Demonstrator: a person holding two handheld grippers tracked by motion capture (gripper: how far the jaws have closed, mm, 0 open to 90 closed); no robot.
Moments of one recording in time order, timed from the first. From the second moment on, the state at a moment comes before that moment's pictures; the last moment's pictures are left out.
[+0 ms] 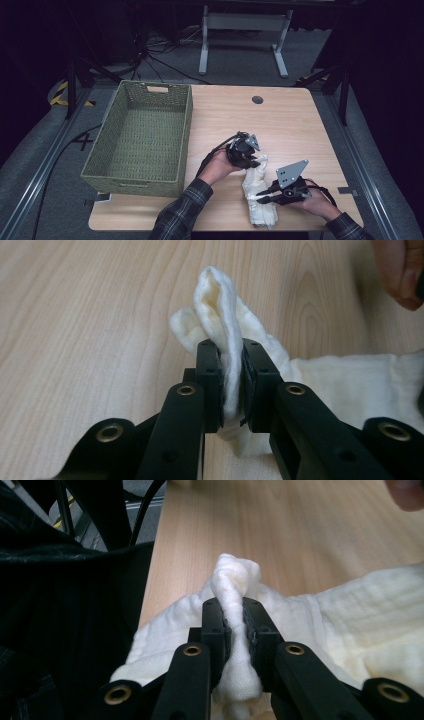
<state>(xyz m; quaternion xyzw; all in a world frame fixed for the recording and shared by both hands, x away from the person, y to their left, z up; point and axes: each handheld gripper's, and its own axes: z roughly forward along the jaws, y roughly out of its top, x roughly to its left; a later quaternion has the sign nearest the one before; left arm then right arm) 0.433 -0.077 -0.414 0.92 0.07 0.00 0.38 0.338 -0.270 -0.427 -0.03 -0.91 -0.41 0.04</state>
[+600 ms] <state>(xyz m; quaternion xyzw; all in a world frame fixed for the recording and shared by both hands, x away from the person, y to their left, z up) 0.433 -0.054 -0.329 0.91 0.10 0.05 0.40 0.362 -0.254 -0.365 -0.02 -0.91 -0.42 -0.01</state>
